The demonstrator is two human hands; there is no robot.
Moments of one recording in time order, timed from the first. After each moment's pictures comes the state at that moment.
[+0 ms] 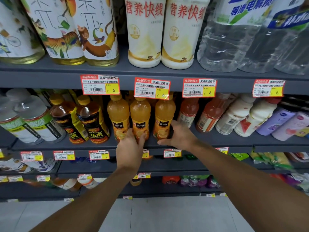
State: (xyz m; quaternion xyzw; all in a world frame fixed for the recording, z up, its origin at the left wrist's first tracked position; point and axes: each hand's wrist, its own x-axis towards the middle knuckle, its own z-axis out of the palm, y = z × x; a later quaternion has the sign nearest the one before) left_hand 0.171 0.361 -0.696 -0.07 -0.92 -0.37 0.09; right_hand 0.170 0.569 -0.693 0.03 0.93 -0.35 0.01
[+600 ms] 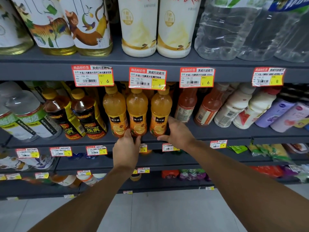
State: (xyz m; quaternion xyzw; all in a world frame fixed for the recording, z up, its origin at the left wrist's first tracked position) left_hand 0.173 0.354 -0.718 -0.07 -0.94 -0.32 0.06; right_hand 0.175 0.564 -0.713 0.05 0.96 -0.29 -0.01
